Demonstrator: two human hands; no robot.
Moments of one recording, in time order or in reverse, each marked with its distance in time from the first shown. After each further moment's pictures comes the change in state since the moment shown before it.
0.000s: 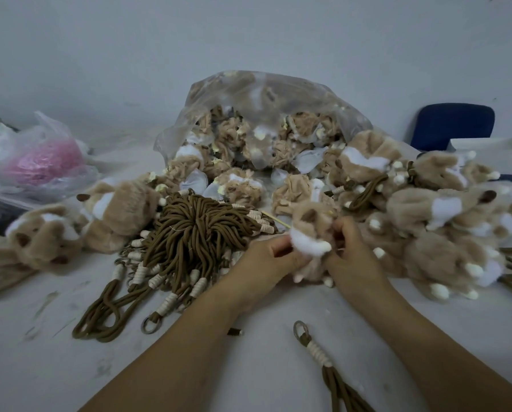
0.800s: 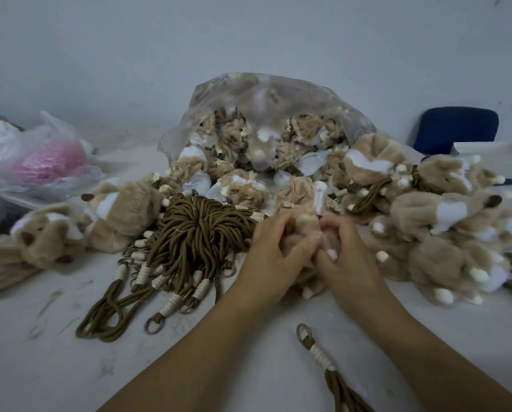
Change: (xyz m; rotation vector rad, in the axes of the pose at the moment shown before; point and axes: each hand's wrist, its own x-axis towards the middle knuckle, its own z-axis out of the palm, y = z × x) left_hand 0.000 0.003 0.008 0.367 0.276 0.244; right_hand -0.006 -0.012 0.005 -0.106 0.038 -0.154
